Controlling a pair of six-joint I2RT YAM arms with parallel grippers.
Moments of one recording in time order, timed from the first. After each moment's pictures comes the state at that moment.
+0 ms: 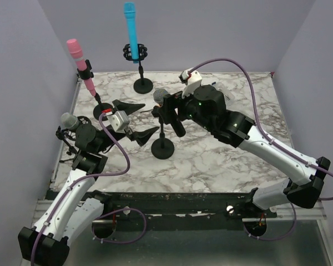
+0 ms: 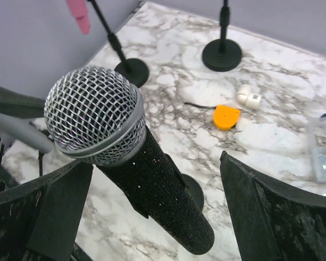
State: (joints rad) left arm -0.35 0.78 0.68 0.38 0.71 0.00; right arm 0.94 1.40 1.51 -0.38 0.19 0.22
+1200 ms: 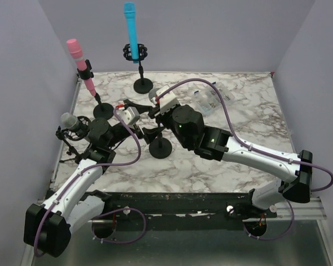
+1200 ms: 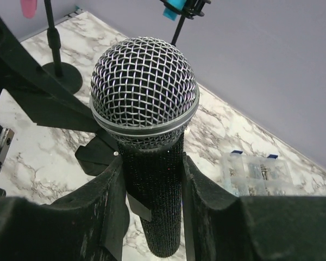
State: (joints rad) left arm -0.37 0.95 0.63 0.50 0.69 -0.02; right arm 1.19 1.48 1.43 -0.10 0.71 -0.23
